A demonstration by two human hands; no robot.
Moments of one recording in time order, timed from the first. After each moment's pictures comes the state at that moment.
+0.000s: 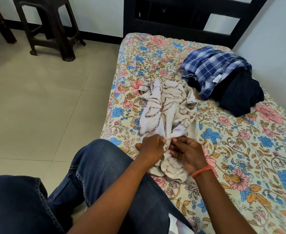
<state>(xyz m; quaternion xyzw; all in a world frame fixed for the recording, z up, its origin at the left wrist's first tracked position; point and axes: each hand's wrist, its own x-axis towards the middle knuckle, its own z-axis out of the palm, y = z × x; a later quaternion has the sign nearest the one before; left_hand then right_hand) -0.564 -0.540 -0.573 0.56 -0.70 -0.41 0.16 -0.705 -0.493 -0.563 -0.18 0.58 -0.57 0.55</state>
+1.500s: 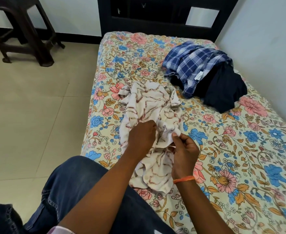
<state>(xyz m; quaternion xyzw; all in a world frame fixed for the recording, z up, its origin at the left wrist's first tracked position) -0.611 -0.598 -0.562 0.53 -0.79 -0.22 0.21 -0.704 -0.505 -0.558 -0.14 0.64 -0.71 0.26</state>
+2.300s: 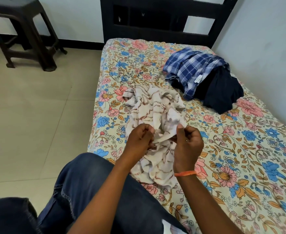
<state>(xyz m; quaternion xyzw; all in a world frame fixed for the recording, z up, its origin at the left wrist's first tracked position) -0.558 -0.558 -0.533 0.42 -0.55 -0.62 0.36 -0.681 -0.503 -0.527 -0.23 0.65 -0.71 0.15</state>
